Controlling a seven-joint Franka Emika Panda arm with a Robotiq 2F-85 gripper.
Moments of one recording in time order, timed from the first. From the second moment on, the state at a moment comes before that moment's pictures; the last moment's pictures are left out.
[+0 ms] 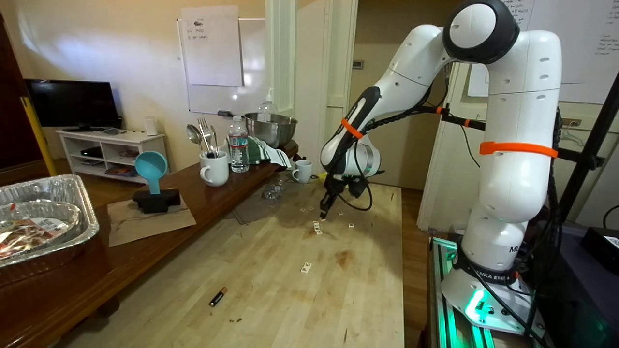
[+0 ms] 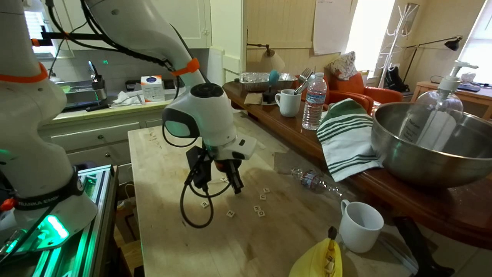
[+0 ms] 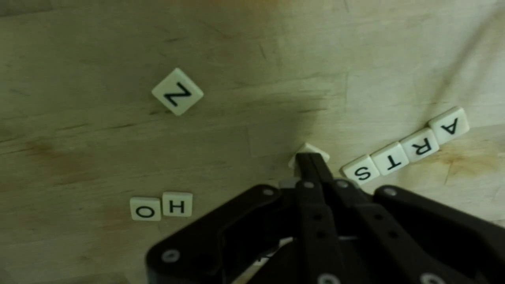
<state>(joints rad) -0.27 0.17 0.04 -2.58 0.56 2.96 -0.76</state>
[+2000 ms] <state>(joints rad) -0.25 0.19 0.04 -2.56 0.56 2.97 -0.43</state>
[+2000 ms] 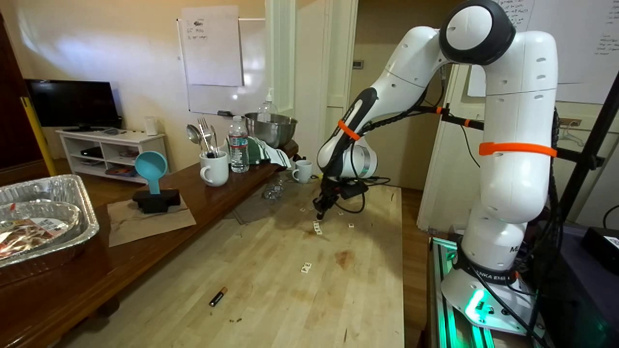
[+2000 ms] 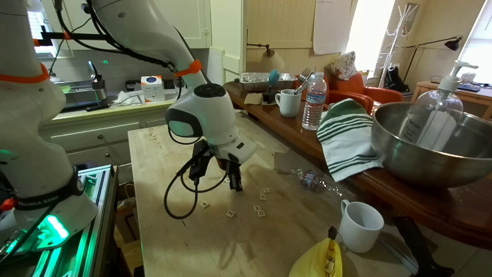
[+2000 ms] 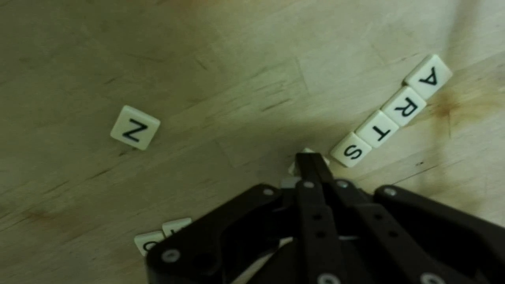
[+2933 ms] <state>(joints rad) -0.23 0.20 0.04 -2.55 0.56 2.97 -0.38</state>
